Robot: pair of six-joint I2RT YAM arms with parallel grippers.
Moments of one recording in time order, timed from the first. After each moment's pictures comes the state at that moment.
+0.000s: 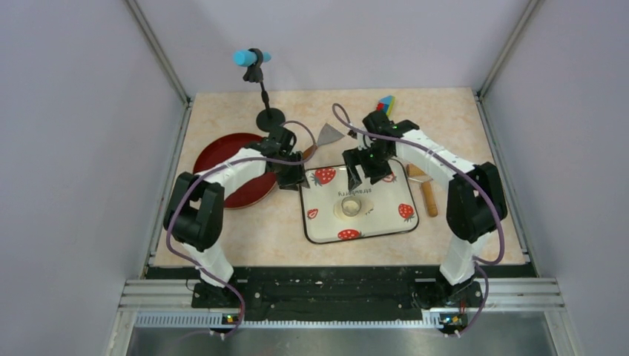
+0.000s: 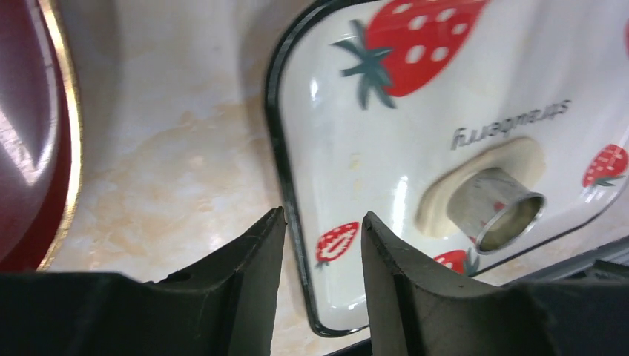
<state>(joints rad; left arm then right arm) -0.41 1.75 1.18 -0.55 0.22 -0.57 0.52 1.81 1.45 -0.89 -0.26 0.08</state>
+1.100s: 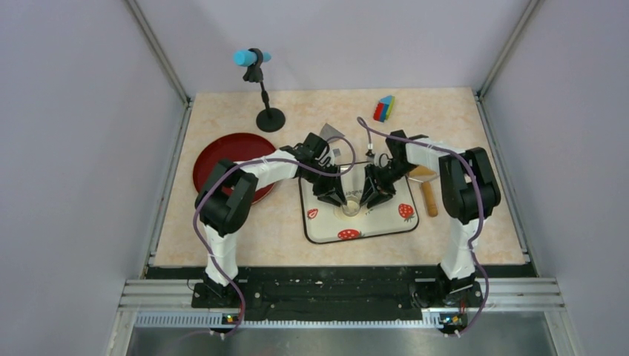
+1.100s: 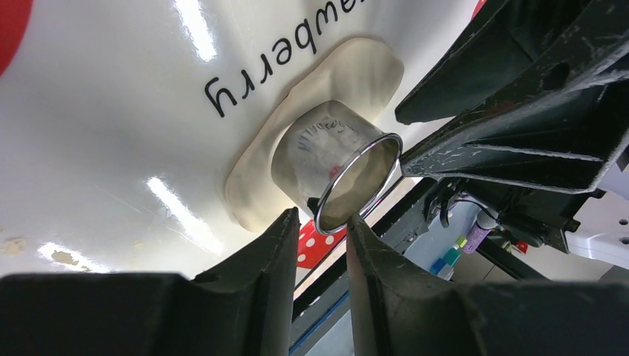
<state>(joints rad) -0.60 1.97 1.32 -0.46 0.63 -0.60 0.29 1.95 1.26 -0.84 -0.77 0.12</state>
